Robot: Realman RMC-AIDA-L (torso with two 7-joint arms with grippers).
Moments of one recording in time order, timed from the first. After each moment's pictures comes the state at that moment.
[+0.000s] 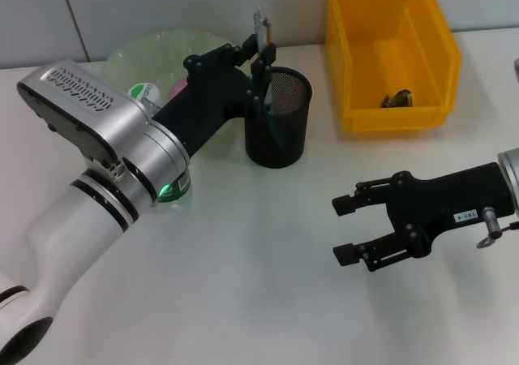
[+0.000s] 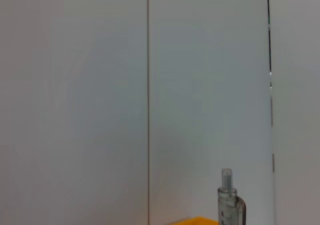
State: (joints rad) left arm -0.59 -2.08 2.35 0.56 -0.47 0.88 -0.21; right arm 0.58 2.03 -0.76 -0.73 -2.16 -1.76 1.46
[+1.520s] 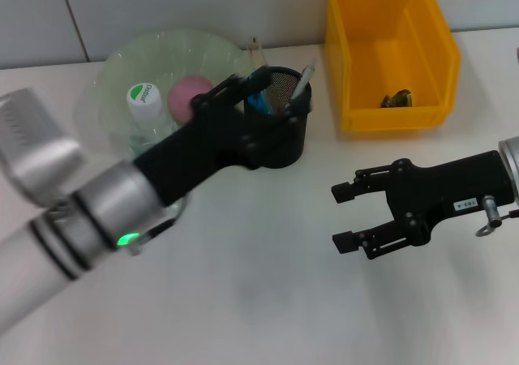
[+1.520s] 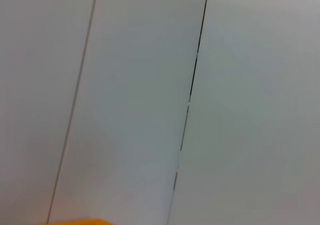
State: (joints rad) left arm -0.39 -2.00 2.20 0.75 0.09 1.00 -0.71; right arm 0.60 2.02 -0.74 -0.74 -2.15 -1.76 1.45
